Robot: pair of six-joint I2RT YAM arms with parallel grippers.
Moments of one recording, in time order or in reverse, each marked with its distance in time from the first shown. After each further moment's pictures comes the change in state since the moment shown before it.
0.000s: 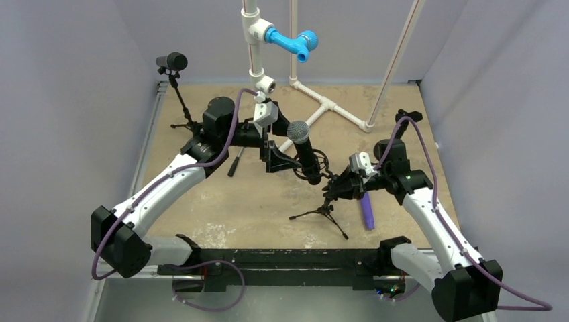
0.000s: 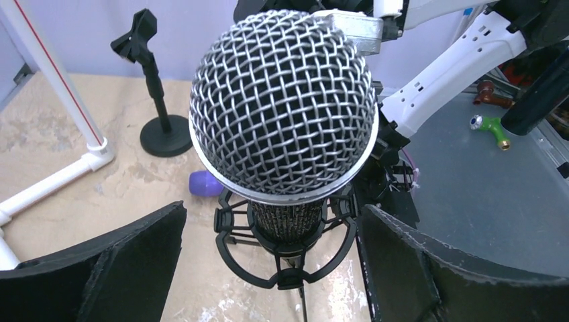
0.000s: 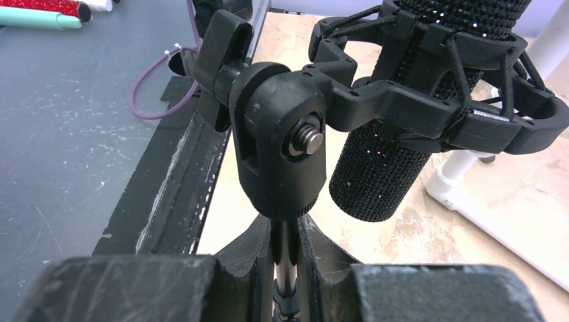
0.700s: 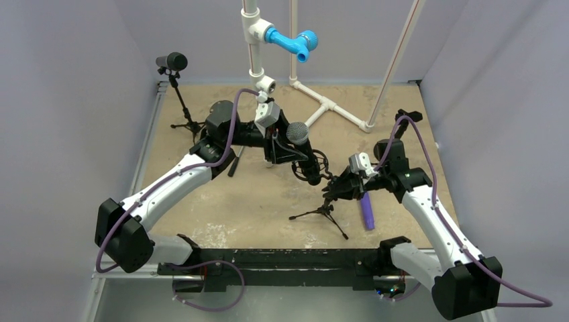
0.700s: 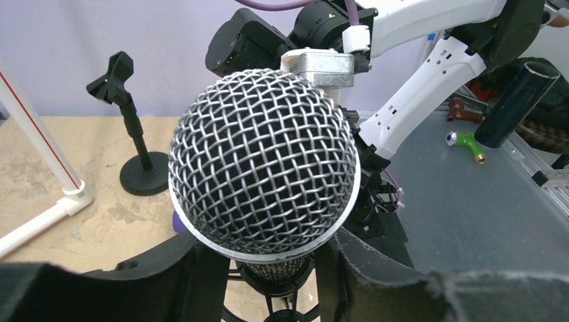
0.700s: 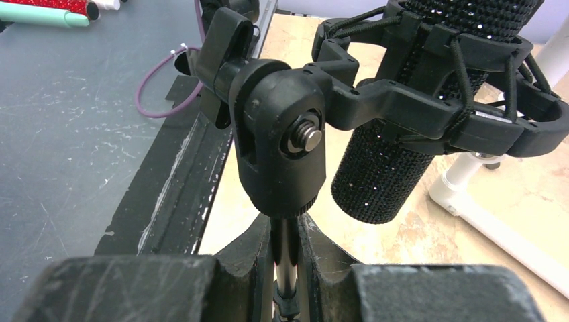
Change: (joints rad) left arm -0.032 0.042 -0.052 0.310 0.059 -0.162; right arm 0.006 0.026 0.023 -0.069 -0.017 -0.080
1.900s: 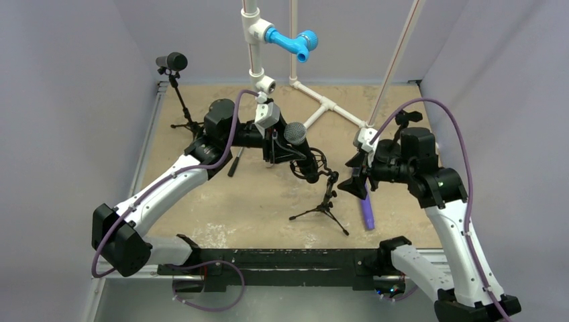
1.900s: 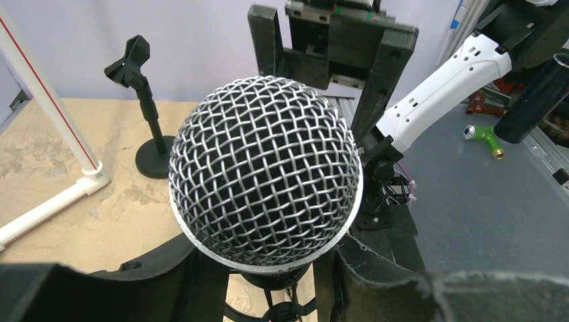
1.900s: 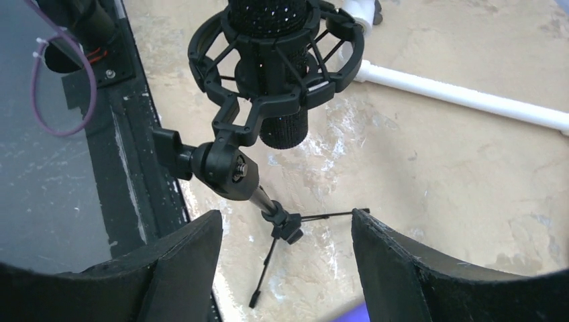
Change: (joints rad) left arm 0.000 -0.033 0.027 -0.156 -0.046 0.094; right arm 0.019 -0.131 0.343 -0.255 0.571 0.427
